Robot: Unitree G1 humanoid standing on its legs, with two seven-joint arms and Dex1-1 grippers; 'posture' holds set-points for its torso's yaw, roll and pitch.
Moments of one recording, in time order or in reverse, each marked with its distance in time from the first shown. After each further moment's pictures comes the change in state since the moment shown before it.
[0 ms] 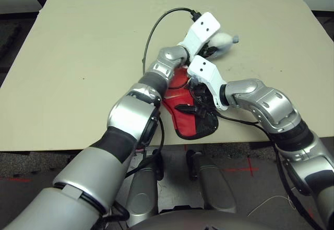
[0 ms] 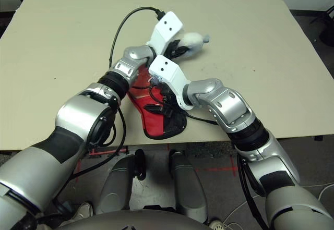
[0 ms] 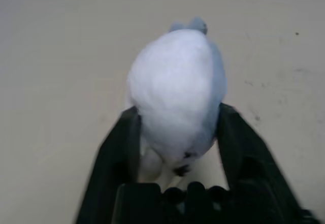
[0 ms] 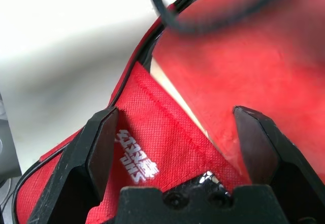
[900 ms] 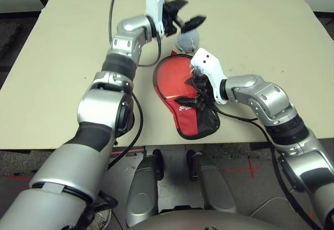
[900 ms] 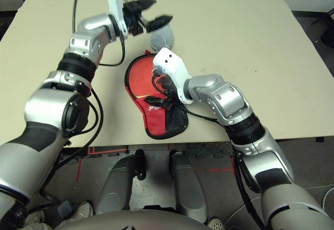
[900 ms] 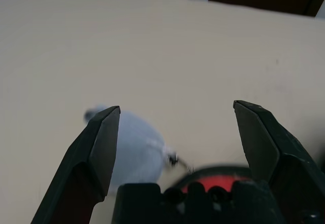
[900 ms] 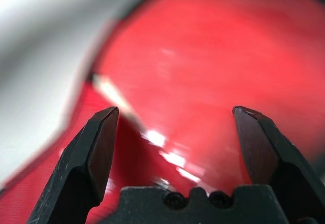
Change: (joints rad) left arm 0.147 0.169 0.006 -0.400 -0.127 0.253 -0.243; right arm -0.105 -0.023 -0.102 0.175 0.003 0.054 -0.003
